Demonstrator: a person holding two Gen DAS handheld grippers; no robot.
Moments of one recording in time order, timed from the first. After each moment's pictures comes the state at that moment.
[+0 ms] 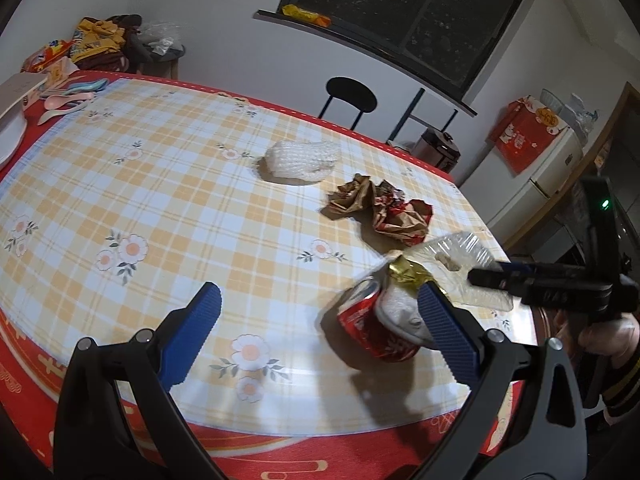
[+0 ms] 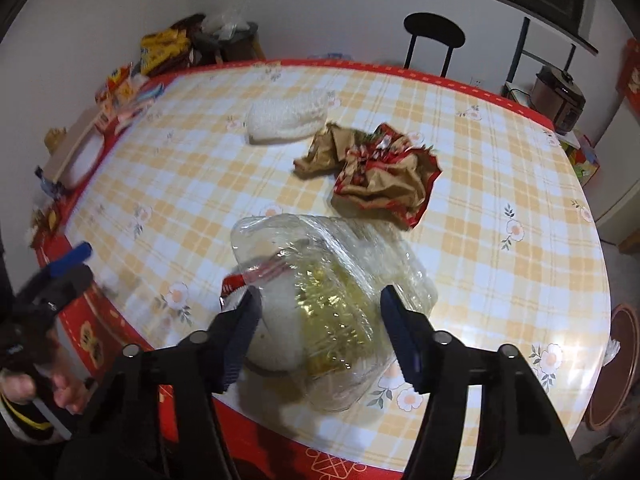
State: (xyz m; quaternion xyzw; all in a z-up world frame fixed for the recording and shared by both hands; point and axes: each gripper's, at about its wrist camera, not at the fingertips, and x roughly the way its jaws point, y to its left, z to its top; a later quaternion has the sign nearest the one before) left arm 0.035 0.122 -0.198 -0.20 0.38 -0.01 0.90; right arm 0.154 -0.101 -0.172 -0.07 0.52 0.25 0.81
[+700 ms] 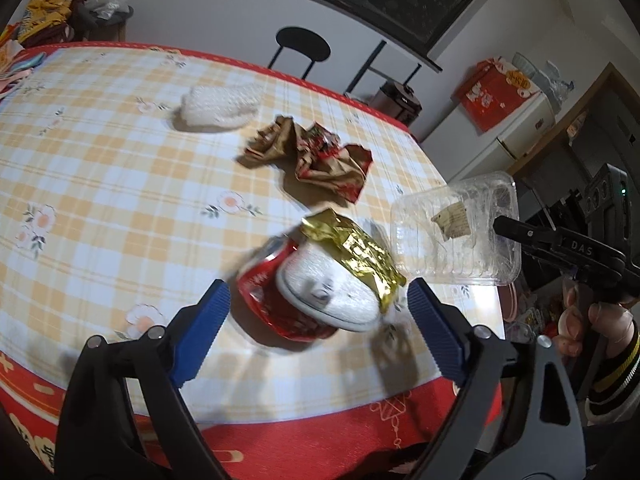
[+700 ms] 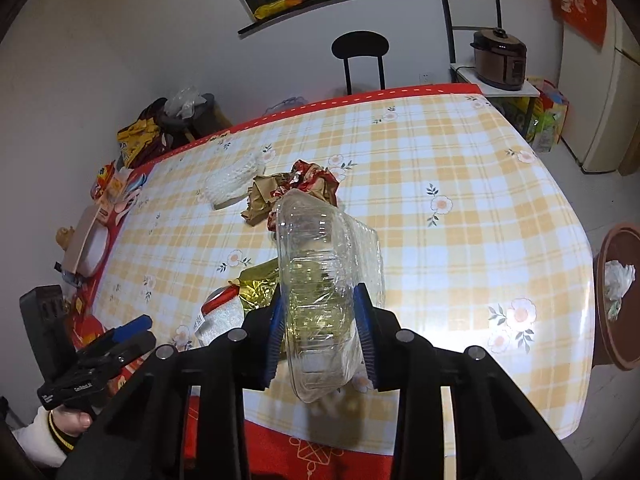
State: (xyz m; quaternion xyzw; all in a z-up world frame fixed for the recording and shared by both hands) left arm 0.069 0.047 -0.216 -0.21 0.44 -0.10 0.87; right arm 0.149 -0.223 -0.153 0.08 0.49 0.21 0.84
